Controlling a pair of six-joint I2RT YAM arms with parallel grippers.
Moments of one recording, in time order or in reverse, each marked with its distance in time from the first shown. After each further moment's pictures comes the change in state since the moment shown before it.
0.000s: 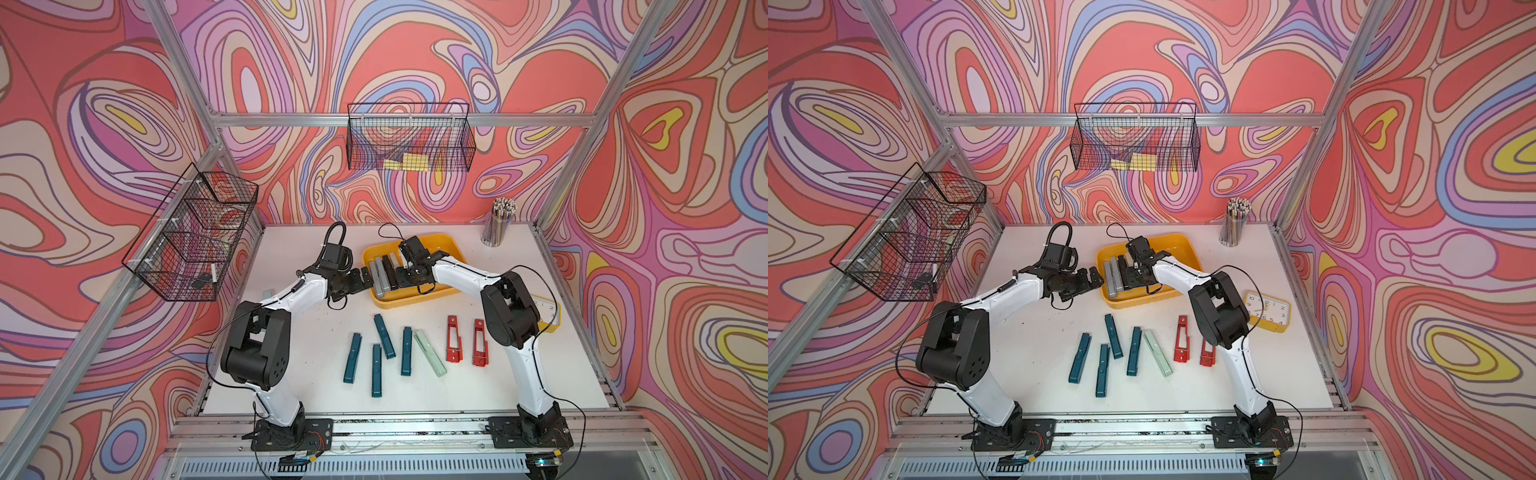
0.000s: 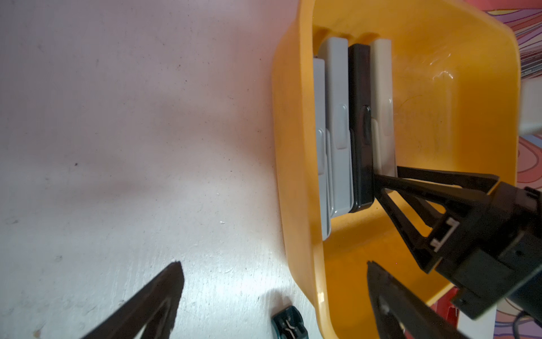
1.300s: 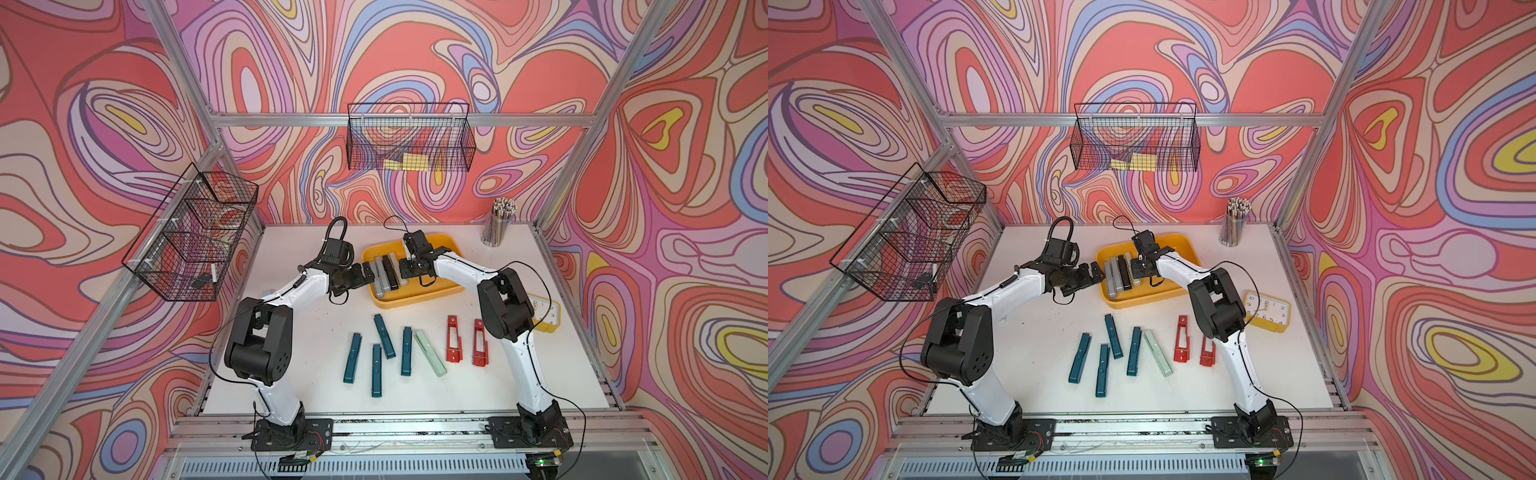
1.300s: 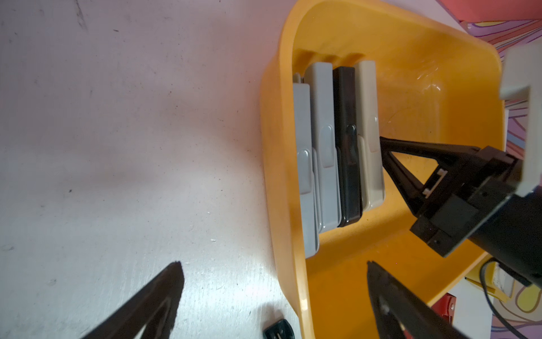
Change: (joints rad) left arm 0.000 0.037 0.066 -0.013 -0.001 0.004; right arm -0.061 0.102 0.097 0.079 0.011 -0.055
